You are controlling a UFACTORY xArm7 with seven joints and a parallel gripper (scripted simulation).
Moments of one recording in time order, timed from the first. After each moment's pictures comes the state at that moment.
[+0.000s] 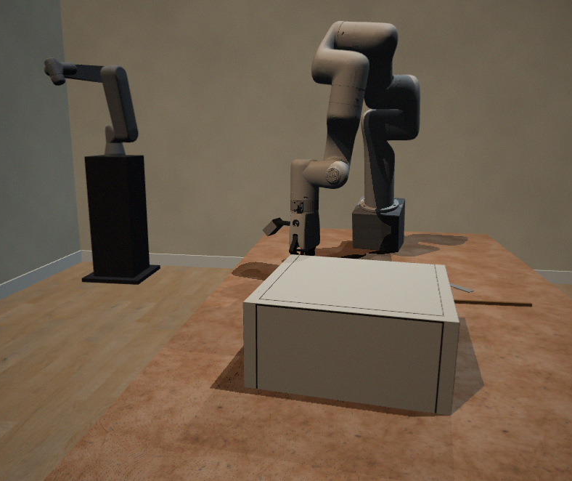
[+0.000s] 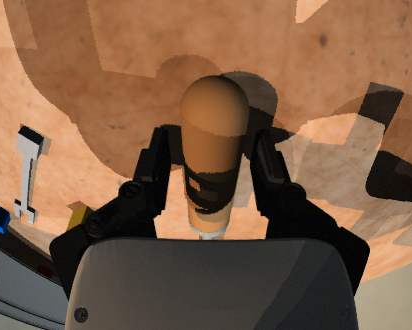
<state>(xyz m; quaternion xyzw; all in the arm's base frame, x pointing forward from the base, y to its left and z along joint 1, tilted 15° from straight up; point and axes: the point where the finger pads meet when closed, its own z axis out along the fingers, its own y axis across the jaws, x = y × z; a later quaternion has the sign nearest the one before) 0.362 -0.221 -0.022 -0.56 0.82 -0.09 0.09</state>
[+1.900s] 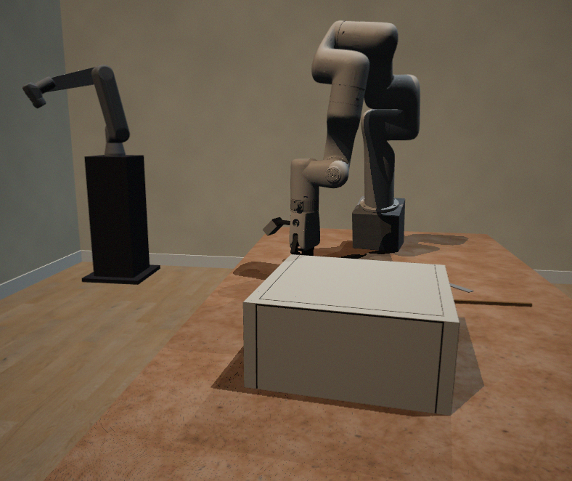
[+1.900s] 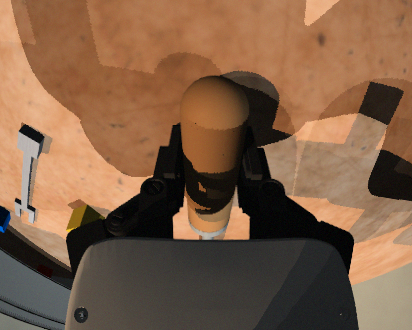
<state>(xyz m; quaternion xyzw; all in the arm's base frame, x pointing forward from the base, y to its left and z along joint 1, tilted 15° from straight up) 0.361 -0.221 -0.020 -0.56 0.82 -0.09 0.09</state>
